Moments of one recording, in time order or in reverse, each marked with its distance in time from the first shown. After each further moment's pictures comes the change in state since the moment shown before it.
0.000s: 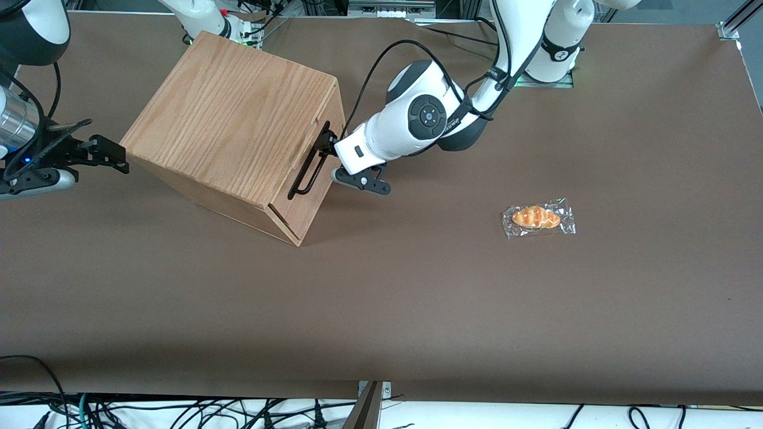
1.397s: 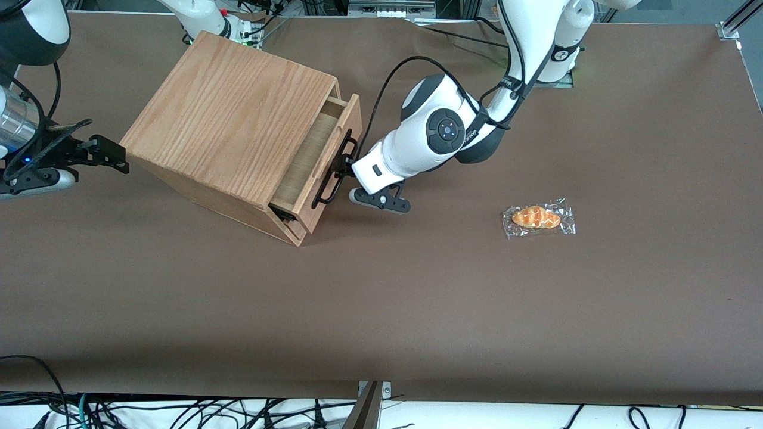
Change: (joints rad) arm 0.002 0.004 0.088 0.010 0.024 -0.001 0.002
